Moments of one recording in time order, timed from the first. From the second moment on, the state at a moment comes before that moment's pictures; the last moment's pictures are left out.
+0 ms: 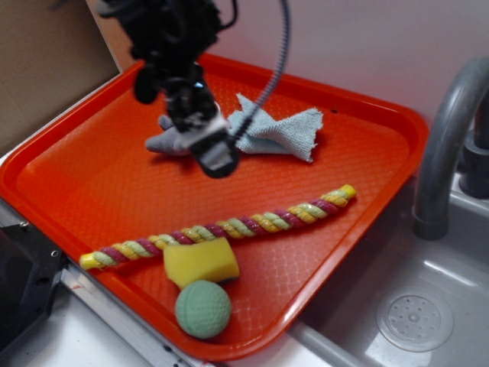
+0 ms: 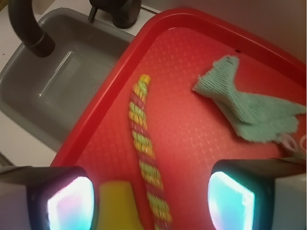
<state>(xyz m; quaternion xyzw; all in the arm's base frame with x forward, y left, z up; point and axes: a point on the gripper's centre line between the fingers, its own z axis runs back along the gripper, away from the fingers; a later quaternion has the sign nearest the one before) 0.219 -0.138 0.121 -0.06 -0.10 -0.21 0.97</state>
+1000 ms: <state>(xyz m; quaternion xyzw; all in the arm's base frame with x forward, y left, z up) 0.224 -0.151 0.025 -0.01 0.01 -0.26 0.97</state>
